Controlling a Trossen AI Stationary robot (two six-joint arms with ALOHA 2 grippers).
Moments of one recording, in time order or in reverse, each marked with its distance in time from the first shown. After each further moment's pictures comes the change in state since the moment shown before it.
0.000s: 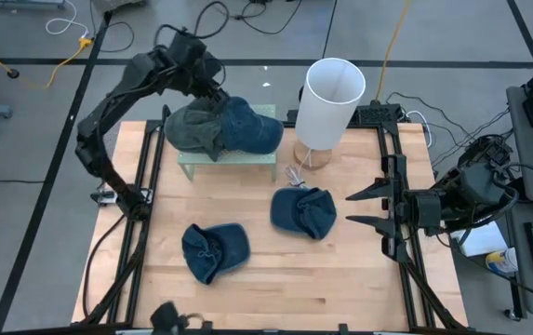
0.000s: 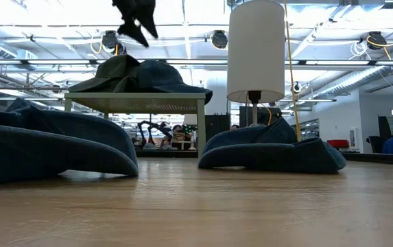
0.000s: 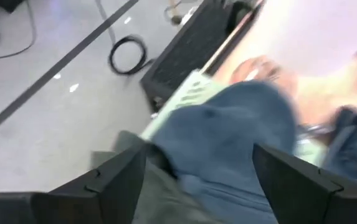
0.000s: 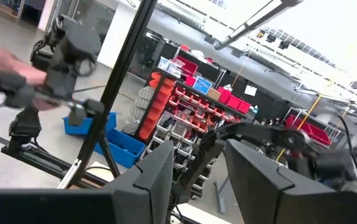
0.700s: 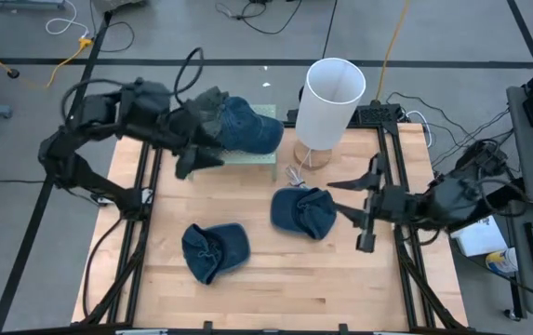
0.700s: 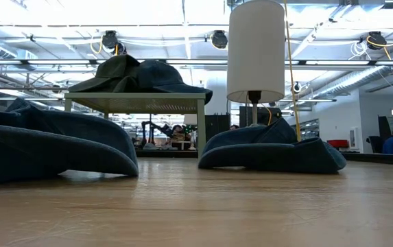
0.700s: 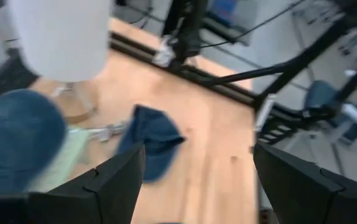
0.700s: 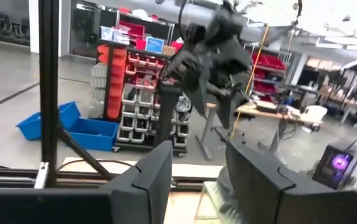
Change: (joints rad) left arm -0.590 -0.262 0.000 0.008 0.099 -0.403; right arm -0.037 0.078 0.000 -0.026 0.262 0.304
